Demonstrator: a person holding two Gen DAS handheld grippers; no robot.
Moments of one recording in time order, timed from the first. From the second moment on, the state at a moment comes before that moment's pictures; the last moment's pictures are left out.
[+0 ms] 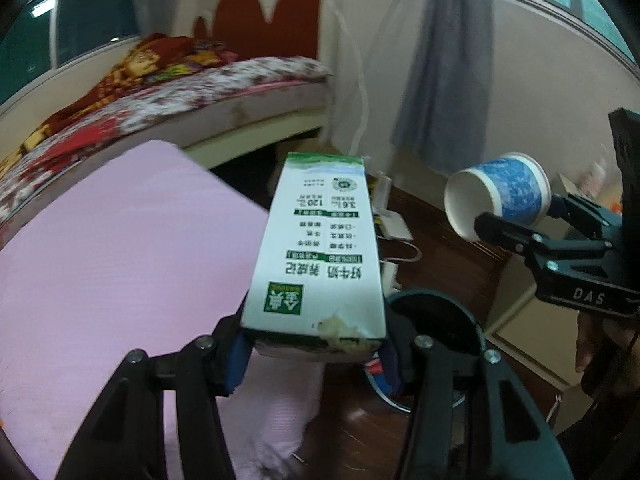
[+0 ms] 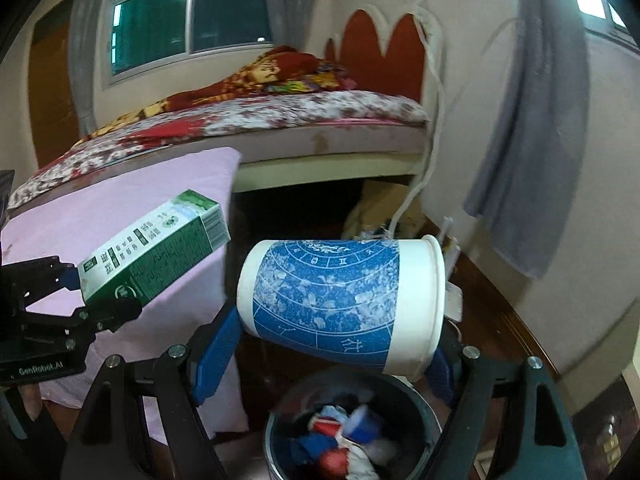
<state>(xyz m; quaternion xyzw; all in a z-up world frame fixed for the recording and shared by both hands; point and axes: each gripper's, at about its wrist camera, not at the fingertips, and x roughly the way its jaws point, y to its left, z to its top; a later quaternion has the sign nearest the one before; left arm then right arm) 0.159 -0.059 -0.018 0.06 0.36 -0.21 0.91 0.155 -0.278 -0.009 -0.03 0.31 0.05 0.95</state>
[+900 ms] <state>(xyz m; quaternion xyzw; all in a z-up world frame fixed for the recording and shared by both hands) 0.152 -0.167 -0.131 0.11 0.49 -0.31 0.81 0.122 -0.367 -0.151 -0.04 0.44 0.05 0.90</state>
